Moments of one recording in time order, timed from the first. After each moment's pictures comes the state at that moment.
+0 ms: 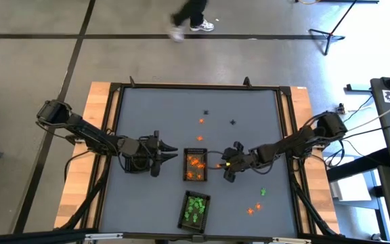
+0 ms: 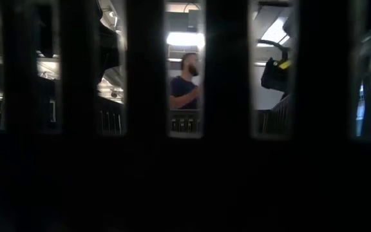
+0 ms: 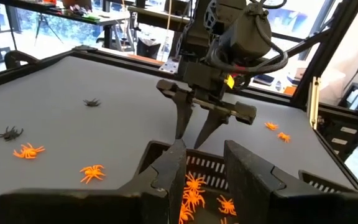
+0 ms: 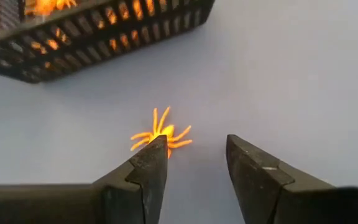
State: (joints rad) left arm -0.30 1.29 0.30 0.84 -0.40 -0.28; right arm 0.31 1.61 0.60 0.11 0.31 0.57
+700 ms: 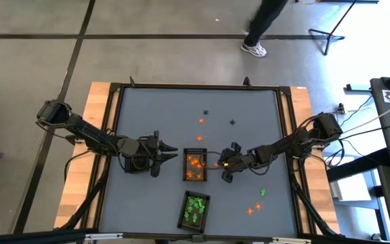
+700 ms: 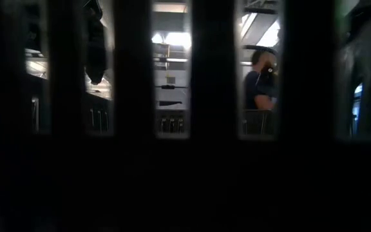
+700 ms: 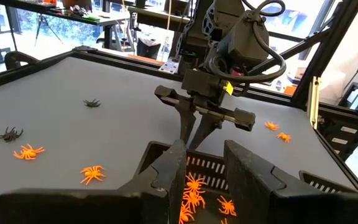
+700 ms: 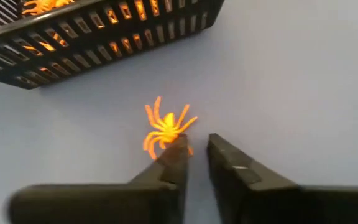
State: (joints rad) left arm -0.29 1.29 0.30 0.84 -0.40 -0.28; right arm 0.31 1.68 0.60 0.19 0.29 0.55
